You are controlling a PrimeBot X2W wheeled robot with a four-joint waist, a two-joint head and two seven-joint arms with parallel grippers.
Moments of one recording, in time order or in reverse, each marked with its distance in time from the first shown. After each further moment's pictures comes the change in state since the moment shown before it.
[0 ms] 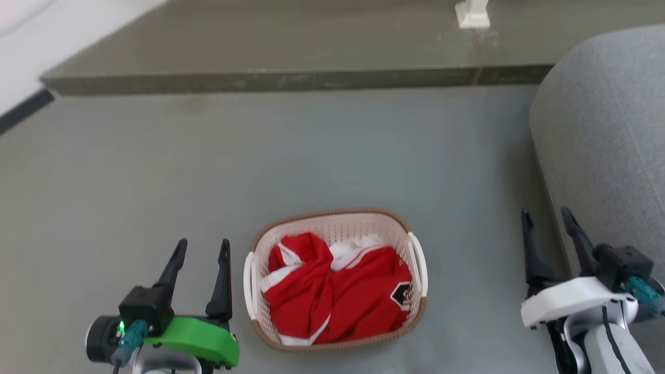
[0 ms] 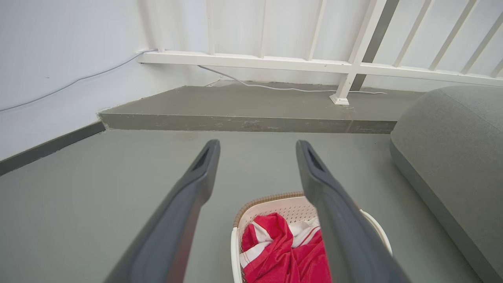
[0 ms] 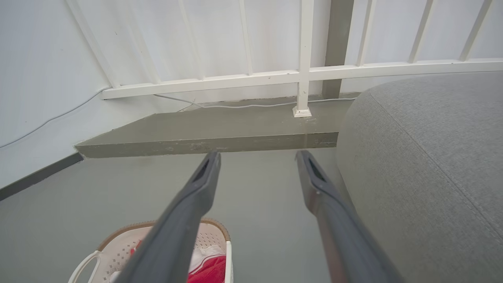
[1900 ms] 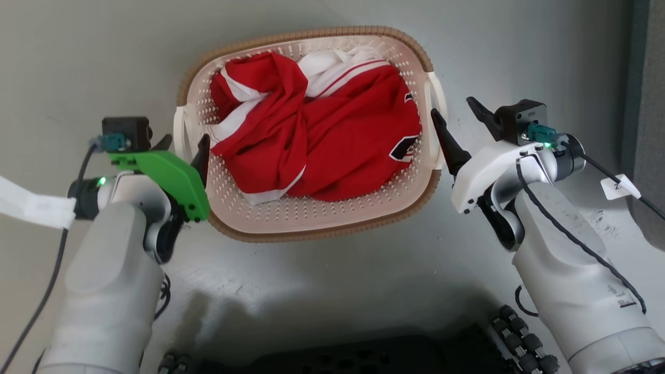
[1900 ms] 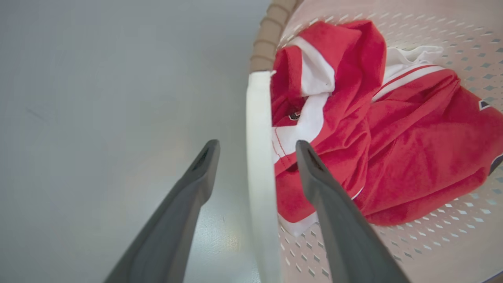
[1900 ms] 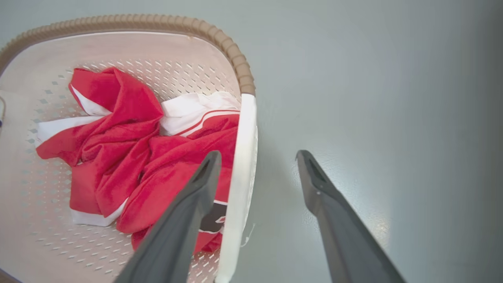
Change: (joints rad) left arm -0.703 -0.022 0.000 0.716 -0.135 -0.181 0.271; right arm -0.625 -0.004 0.283 0.495 0.019 0.043 0.121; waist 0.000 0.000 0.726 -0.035
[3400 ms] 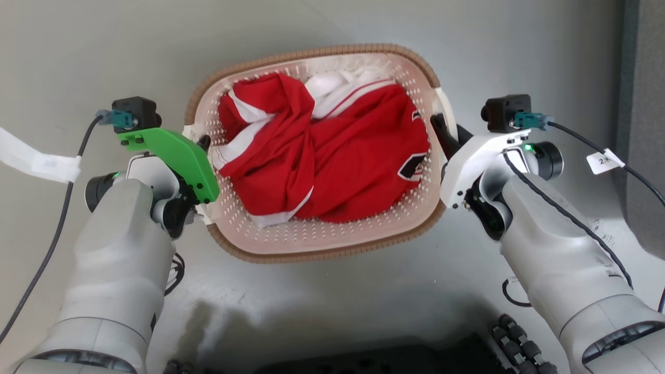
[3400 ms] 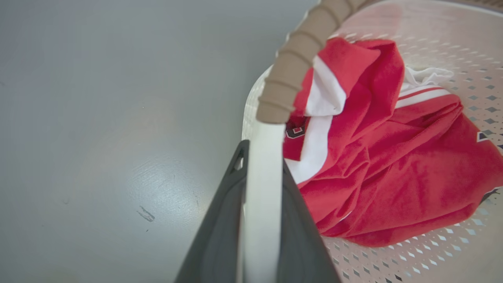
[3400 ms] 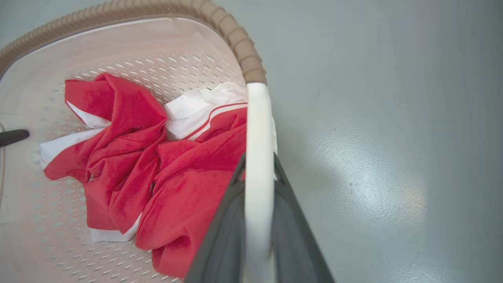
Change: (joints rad) left arm -0.196 -0.065 -0.032 0.341 -0.145 -0.031 0.045; right arm -0.158 0.021 0.118 0.304 0.226 0.028 -0.012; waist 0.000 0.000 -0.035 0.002
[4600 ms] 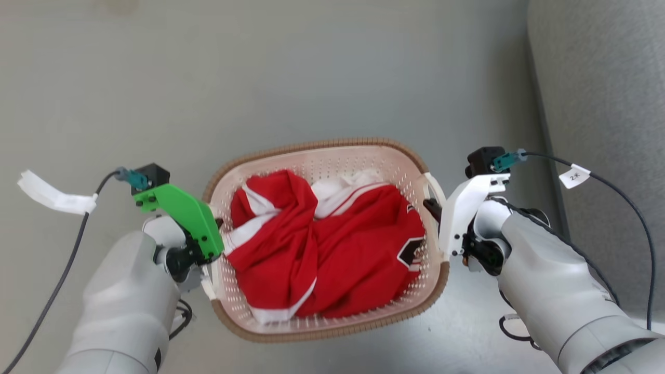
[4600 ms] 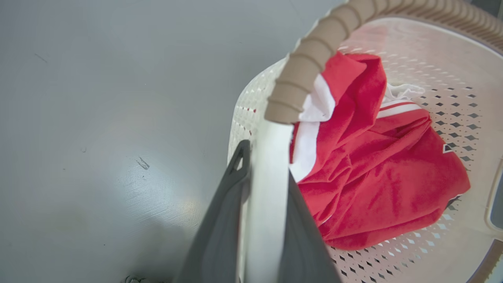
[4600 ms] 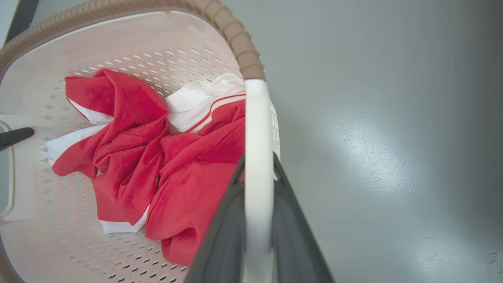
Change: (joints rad) left arm 0.093 -0.008 -0.033 0.105 -0.165 0.000 0.206; right arm 0.048 0.008 0.111 0.151 0.243 0.020 0.310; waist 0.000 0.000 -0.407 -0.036
